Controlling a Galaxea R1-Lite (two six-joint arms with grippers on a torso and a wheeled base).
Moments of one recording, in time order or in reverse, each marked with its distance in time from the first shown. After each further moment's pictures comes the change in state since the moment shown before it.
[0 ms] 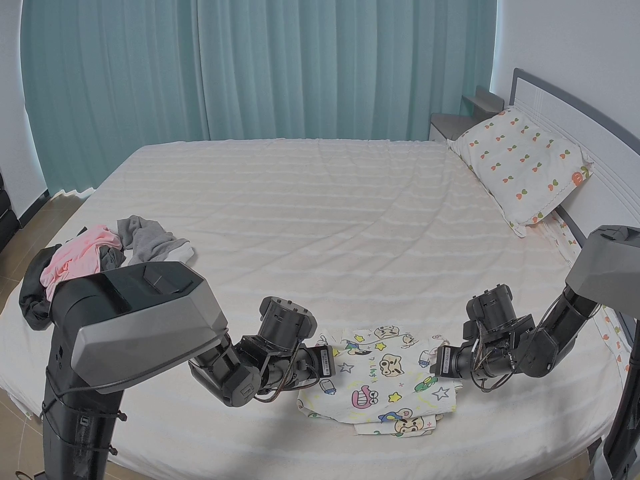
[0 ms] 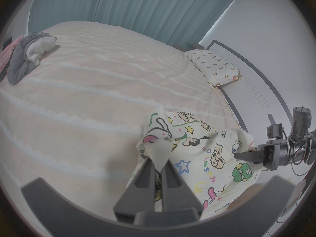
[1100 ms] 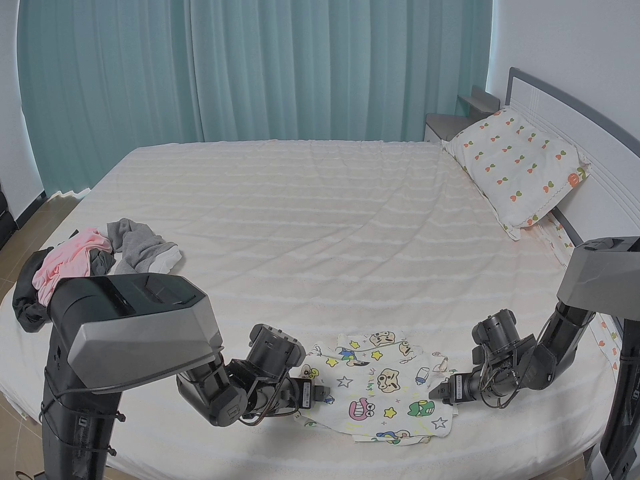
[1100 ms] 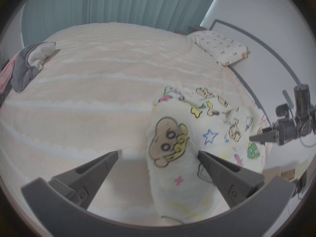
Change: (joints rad) left arm -0.005 -0.010 0.191 0.001 0.076 0.149; right arm -0.053 0.065 0.111 -0.002 -0.084 -0.150
